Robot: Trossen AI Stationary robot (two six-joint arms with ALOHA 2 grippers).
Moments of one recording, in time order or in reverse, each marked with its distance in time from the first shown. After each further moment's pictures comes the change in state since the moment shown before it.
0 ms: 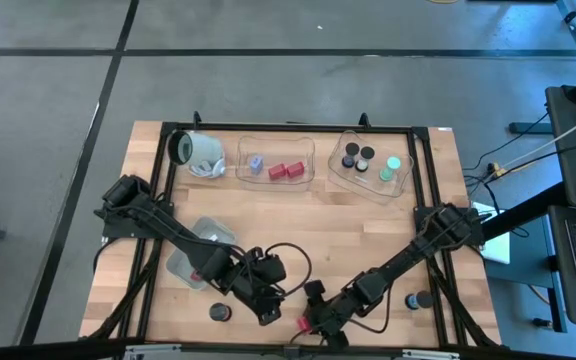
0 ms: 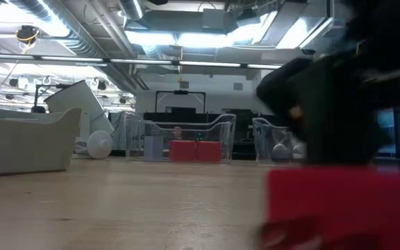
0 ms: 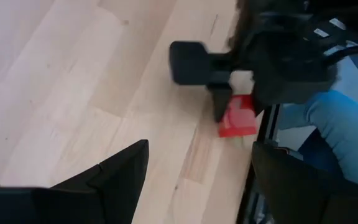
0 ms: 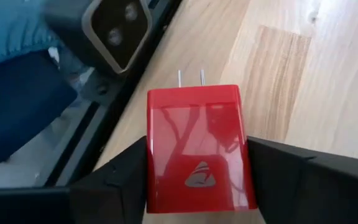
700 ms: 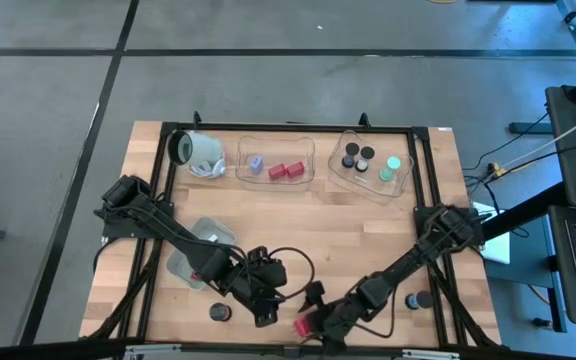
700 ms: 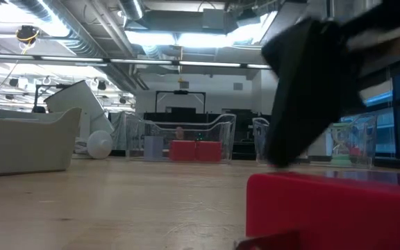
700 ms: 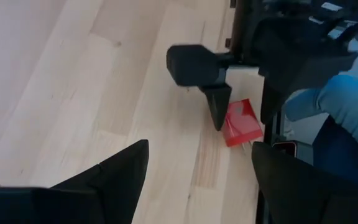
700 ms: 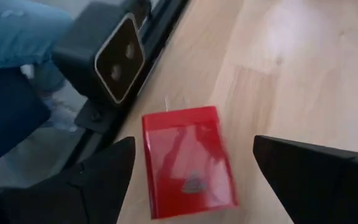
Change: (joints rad) left arm -0.009 0.000 0.000 0.024 -0.025 0.165; right arm 0.044 -0.011 0.000 0.045 0.160 -0.036
